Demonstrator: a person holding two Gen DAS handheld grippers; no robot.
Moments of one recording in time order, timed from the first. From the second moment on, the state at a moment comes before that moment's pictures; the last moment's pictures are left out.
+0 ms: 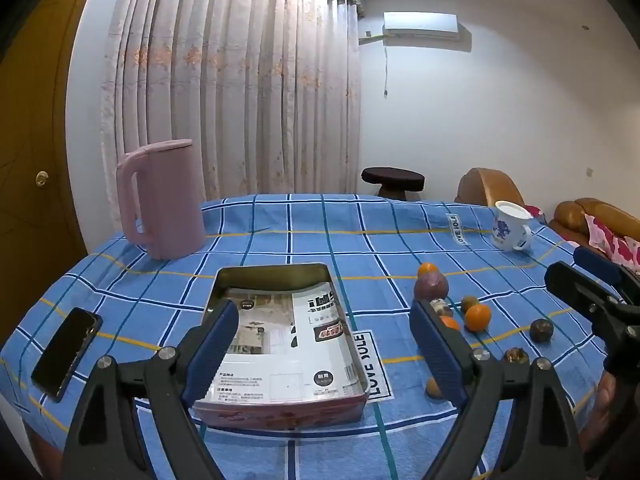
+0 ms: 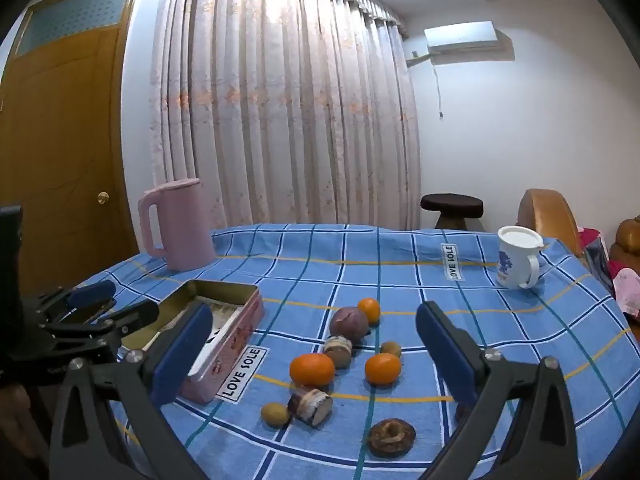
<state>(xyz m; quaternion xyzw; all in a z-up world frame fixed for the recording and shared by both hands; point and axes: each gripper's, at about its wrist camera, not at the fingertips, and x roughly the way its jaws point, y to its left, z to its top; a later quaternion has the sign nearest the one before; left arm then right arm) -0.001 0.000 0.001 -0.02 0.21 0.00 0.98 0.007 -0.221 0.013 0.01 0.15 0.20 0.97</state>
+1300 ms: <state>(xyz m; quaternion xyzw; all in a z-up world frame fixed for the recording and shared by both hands) 0.001 -0.002 -0.009 -0.02 0.22 -0.01 0.98 0.022 -0.230 -0.013 0.02 0.20 0.18 0.96</state>
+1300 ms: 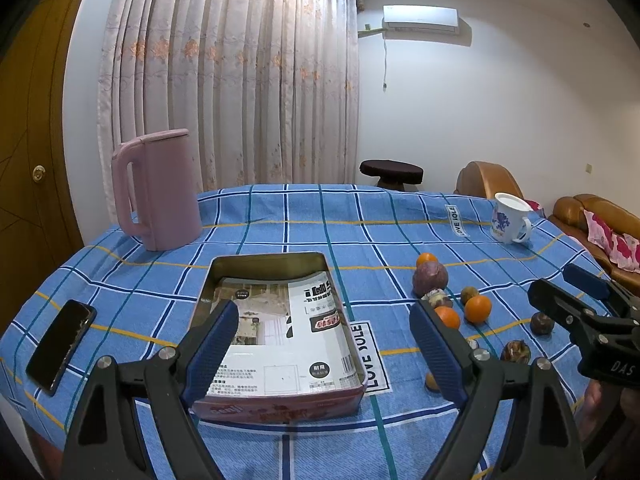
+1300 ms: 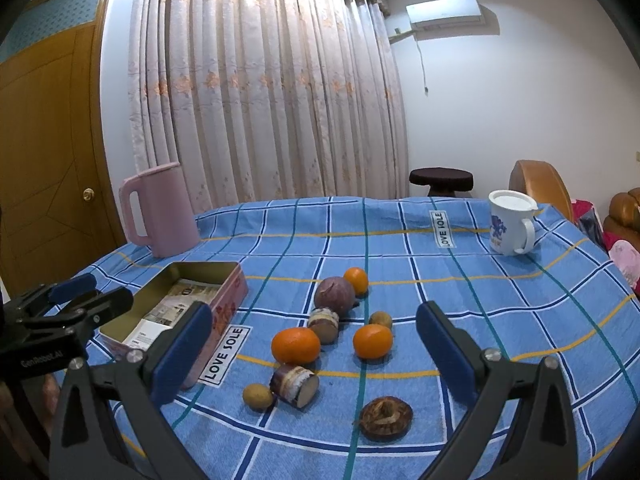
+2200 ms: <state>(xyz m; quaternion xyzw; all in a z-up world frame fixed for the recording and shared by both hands) 0.006 -0.009 -0.017 -0.02 0.23 -0.01 0.97 0.022 -0.233 -0.018 0.03 0.20 0.18 0.96</state>
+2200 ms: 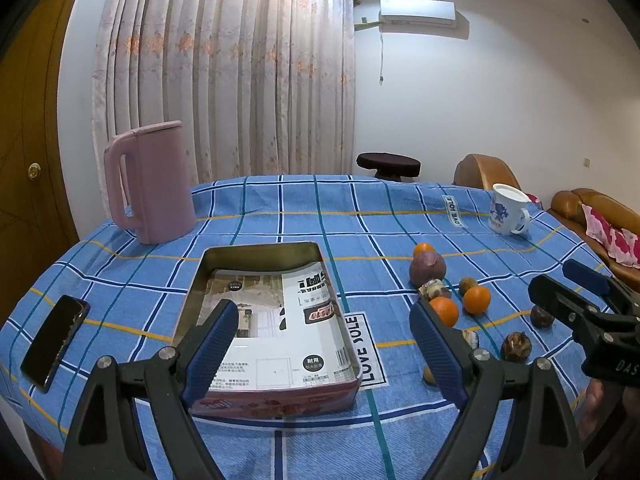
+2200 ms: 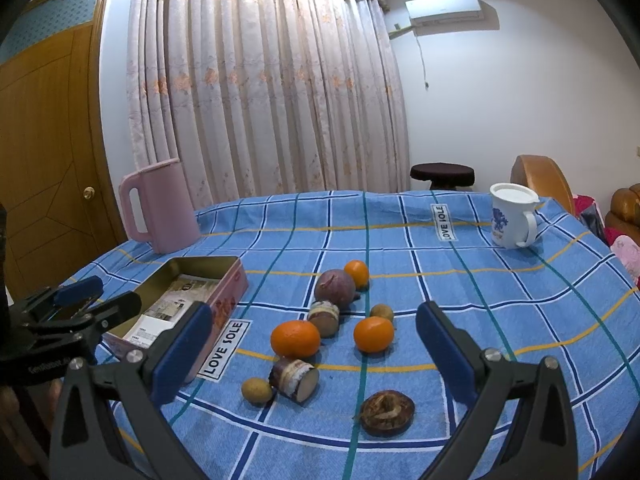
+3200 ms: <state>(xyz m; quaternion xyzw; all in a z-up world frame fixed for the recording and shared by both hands) 0.011 -0.091 -0.070 0.08 0.26 -0.09 0.96 0.040 -0.263 -0.102 0.00 0.31 0.16 0.94</state>
